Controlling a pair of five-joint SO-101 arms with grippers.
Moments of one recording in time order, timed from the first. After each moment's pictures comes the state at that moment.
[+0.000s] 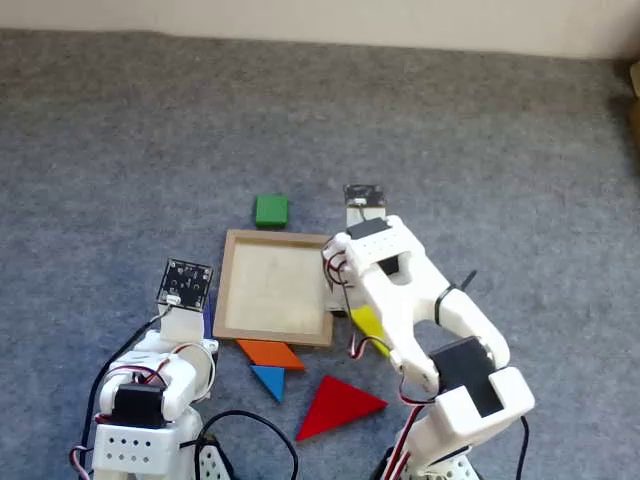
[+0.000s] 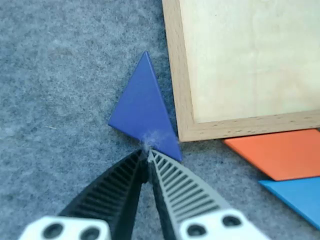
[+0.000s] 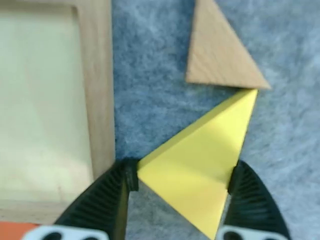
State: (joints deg) left arm -2.2 -101.6 96.0 75.8 -0.2; right arm -28.0 5.0 30.4 61.6 -17.2
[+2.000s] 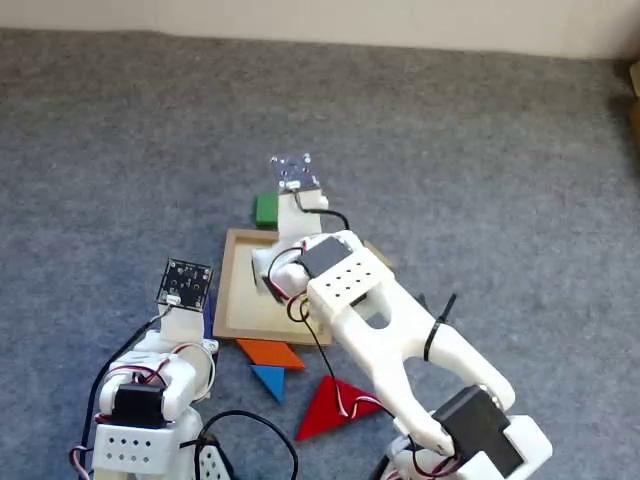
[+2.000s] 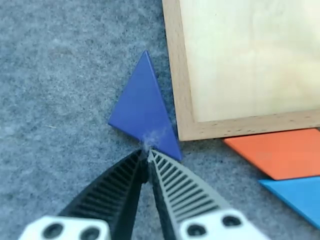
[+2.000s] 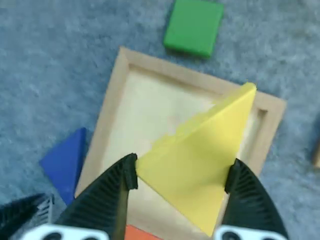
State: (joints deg) left arm -2.2 -101.6 96.0 75.8 -0.2; right arm -44.2 -9.0 29.7 47.1 -21.6
